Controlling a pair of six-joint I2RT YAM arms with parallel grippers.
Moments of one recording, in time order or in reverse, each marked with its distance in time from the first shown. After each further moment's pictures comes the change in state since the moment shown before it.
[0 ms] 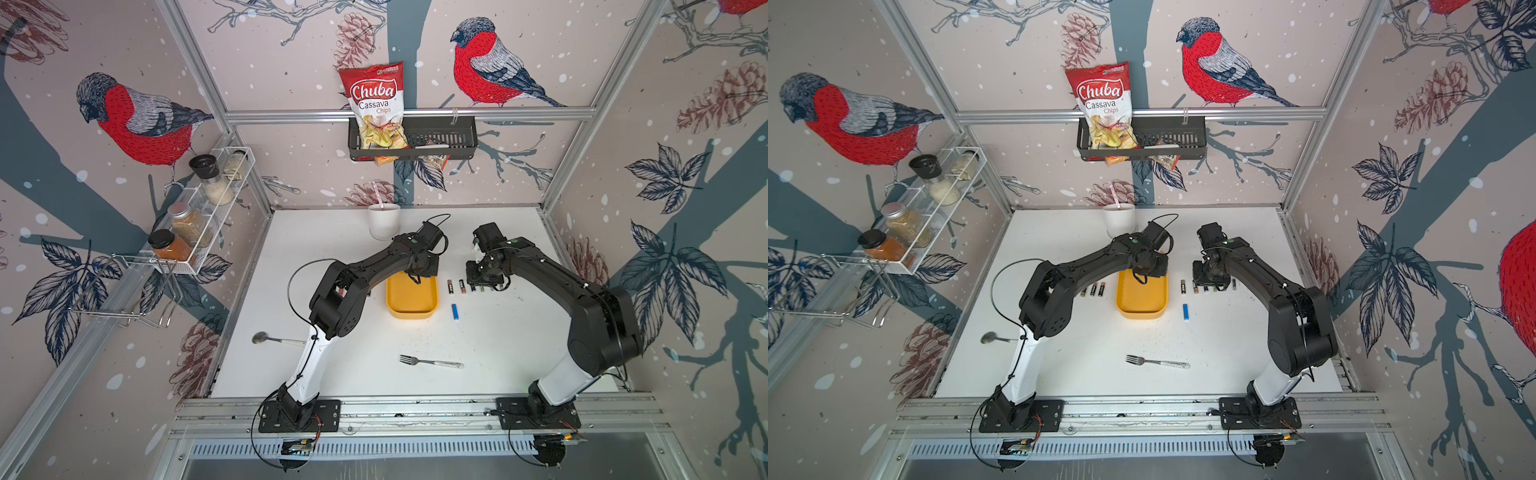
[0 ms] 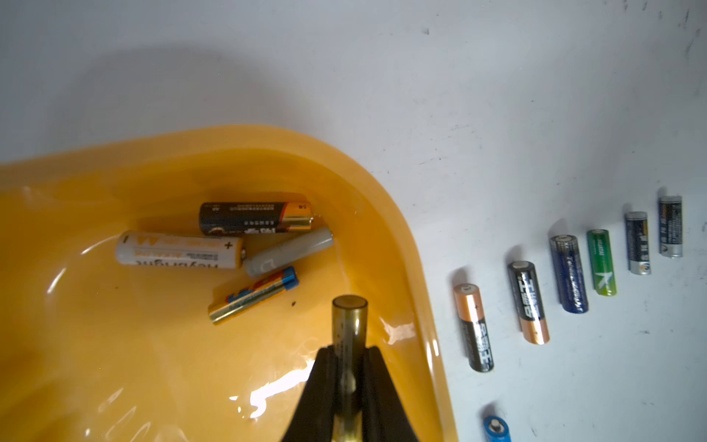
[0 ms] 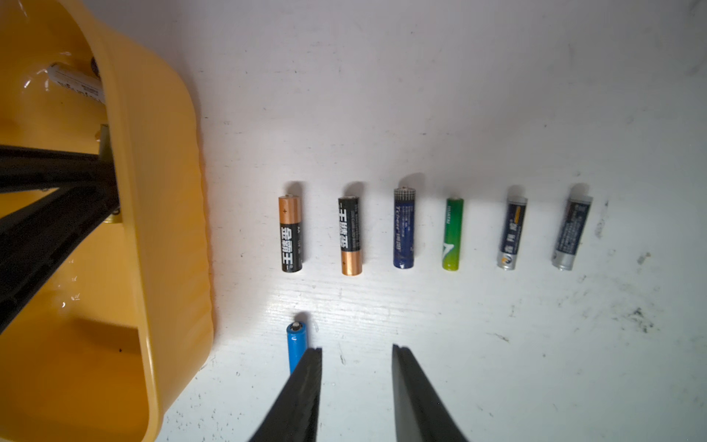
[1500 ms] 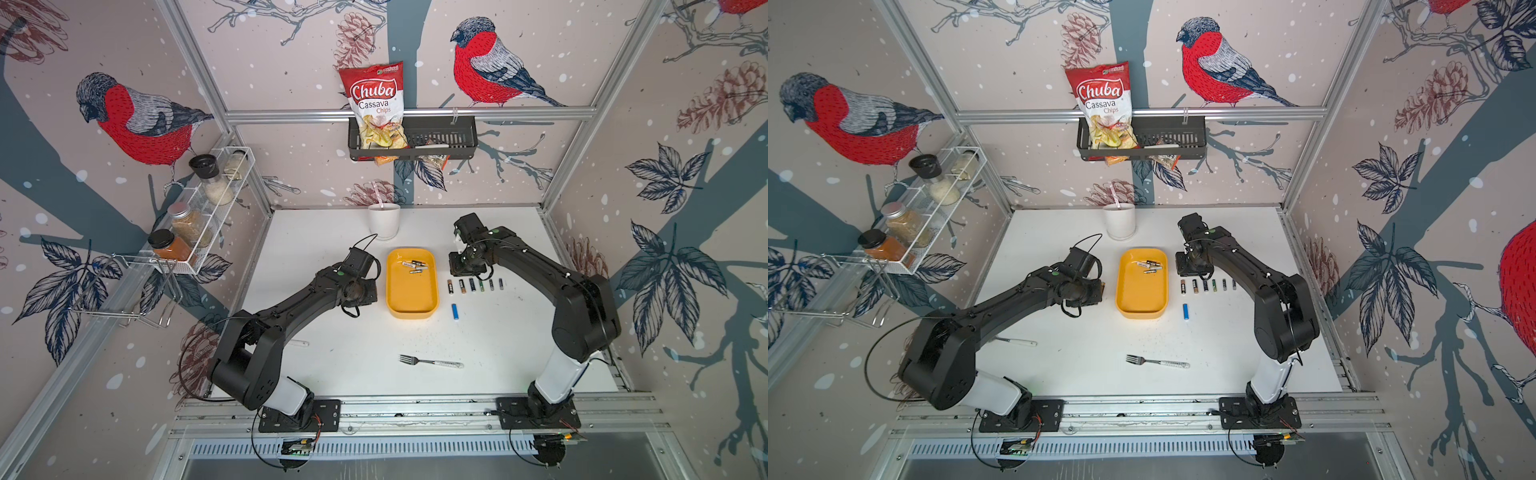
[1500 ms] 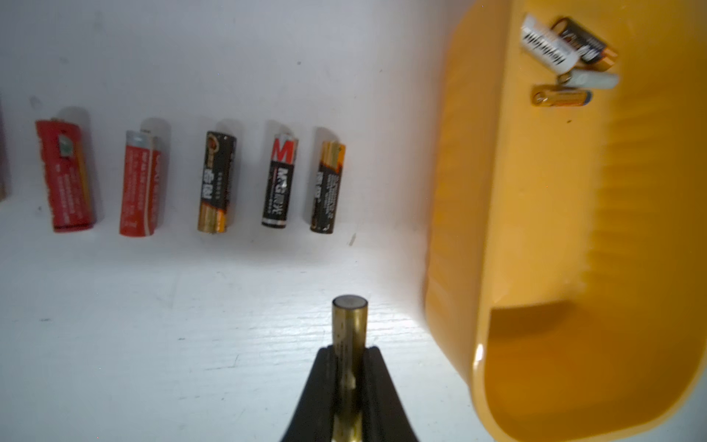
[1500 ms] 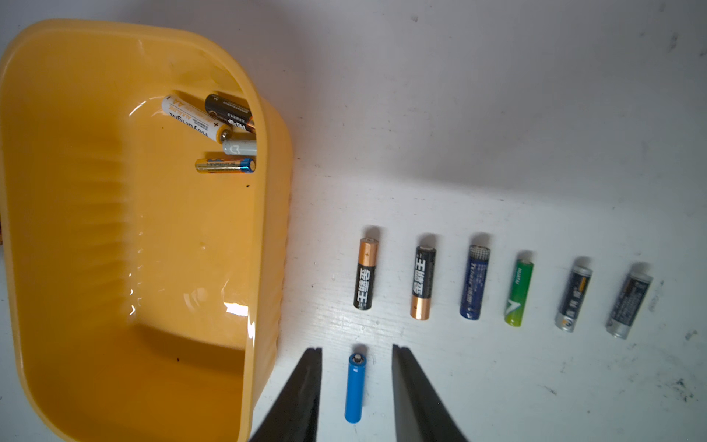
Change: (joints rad) left arm 0.232 -0.717 -0.904 0.126 0.006 -0.079; right arm 0.100 0.108 0.167 -0.029 0.016 0.000
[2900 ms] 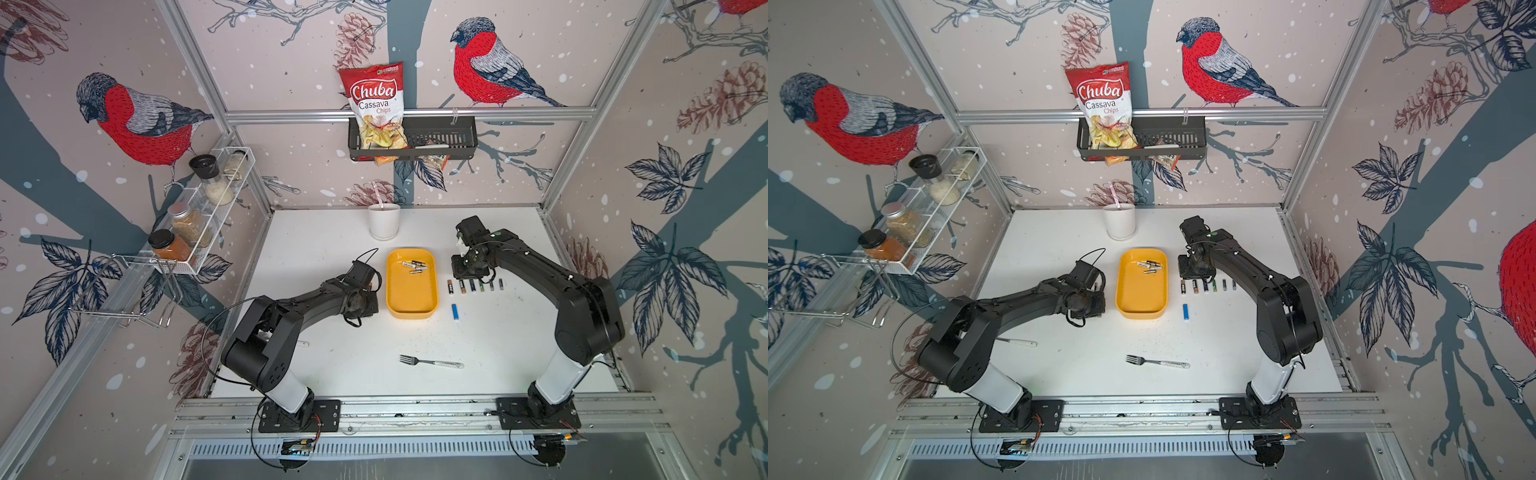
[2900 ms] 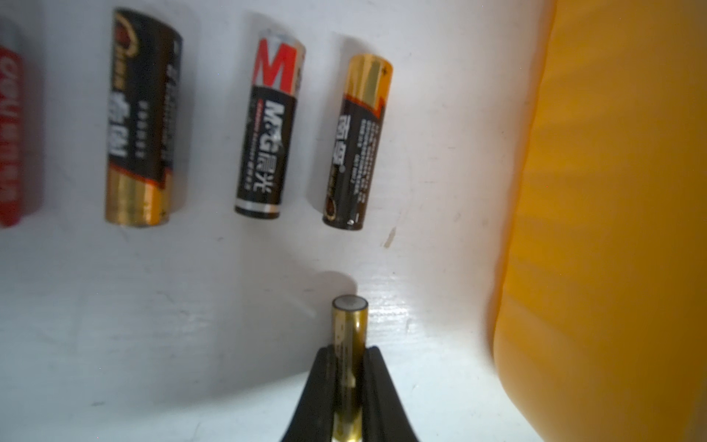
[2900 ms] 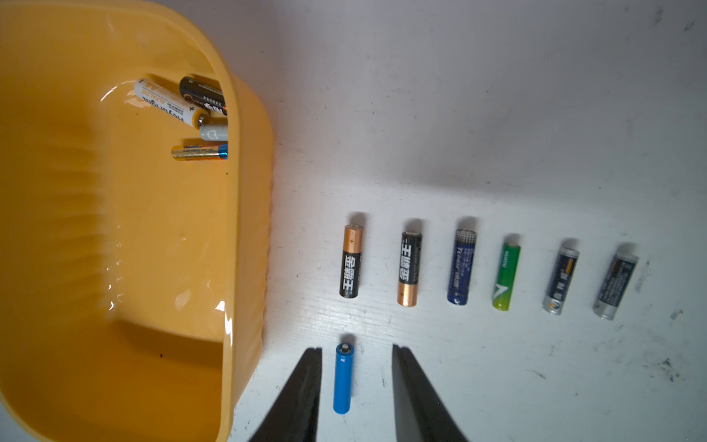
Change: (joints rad) left arm 0.000 0.105 -0.100 0.171 0.043 -0.026; right arm -0.009 -0.016 -0.027 -0.002 0.007 0.002
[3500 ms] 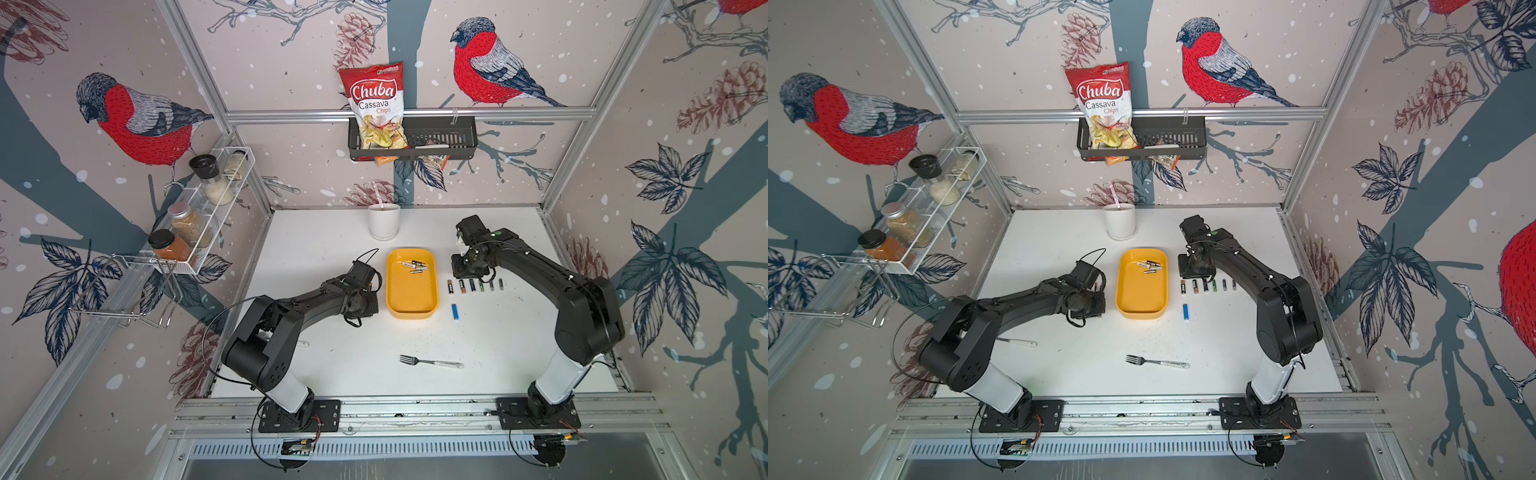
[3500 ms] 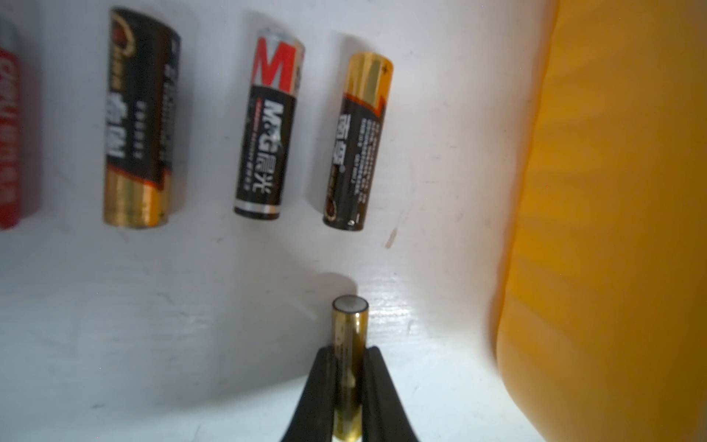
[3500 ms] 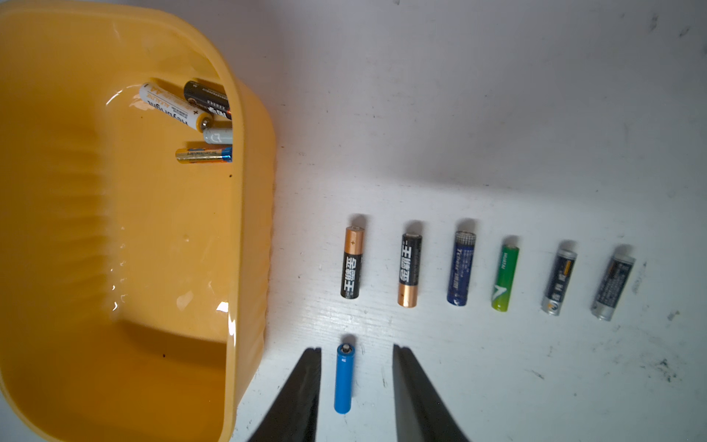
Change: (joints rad) left arm -0.001 0.004 0.000 0.000 -0.005 0.002; right arm 0.000 0.000 0.011 -0.005 0.000 -0.001
